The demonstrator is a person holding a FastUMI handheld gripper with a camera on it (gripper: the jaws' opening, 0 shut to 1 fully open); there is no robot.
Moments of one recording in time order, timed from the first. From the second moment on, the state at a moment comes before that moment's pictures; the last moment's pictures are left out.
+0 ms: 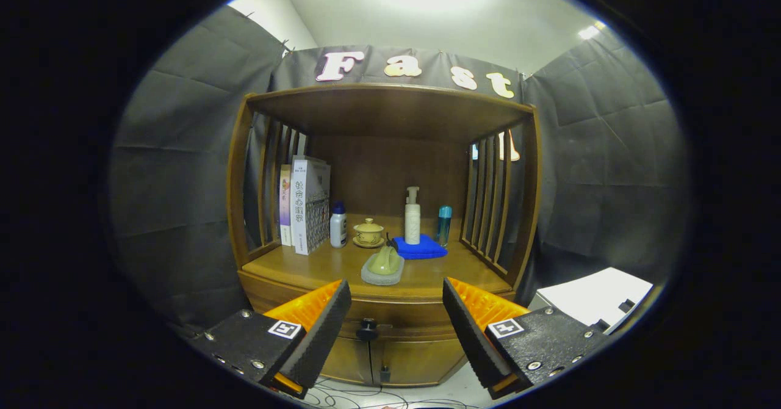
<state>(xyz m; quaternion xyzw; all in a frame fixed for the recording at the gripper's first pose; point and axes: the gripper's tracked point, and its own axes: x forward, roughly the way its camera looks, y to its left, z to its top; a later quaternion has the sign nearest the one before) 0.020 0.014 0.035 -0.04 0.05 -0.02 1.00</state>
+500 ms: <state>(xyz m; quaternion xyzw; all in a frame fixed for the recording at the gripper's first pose) -0.007 0.027 0.077 -0.06 0.01 -0.03 1.00</state>
